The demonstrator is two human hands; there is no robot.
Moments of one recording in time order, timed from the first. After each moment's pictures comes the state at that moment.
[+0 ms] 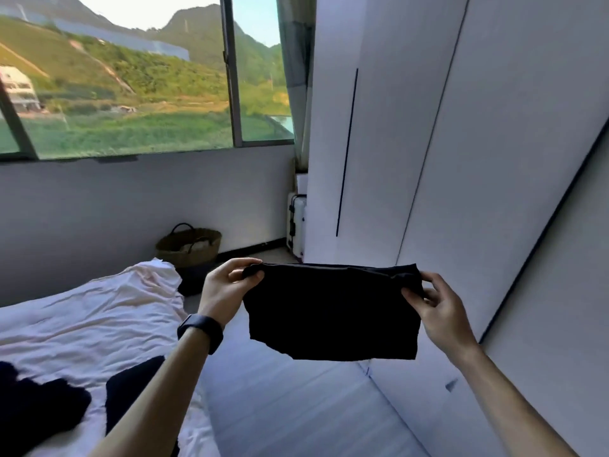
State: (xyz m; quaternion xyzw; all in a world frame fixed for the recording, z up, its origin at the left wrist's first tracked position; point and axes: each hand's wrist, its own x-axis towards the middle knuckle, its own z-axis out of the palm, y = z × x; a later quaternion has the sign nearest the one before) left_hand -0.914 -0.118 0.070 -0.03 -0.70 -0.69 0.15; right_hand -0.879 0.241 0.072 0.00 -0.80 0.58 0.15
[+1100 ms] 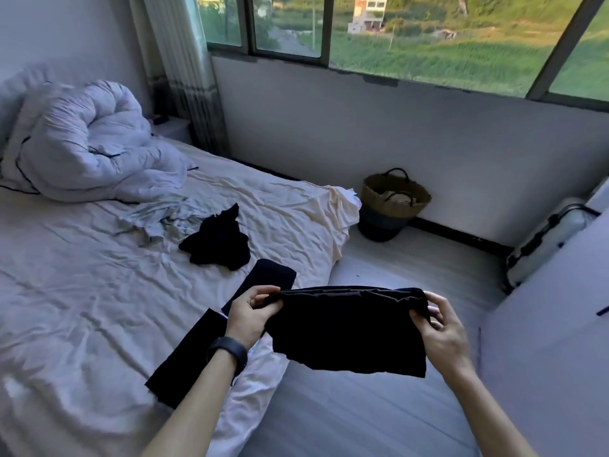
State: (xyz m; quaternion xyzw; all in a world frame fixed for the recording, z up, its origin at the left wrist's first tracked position) left_hand -0.933 -0.142 -0.092 0.46 -0.56 -0.61 0.33; right_hand -1.185 0.072 -0.069 0.25 -0.75 0.57 -0.21
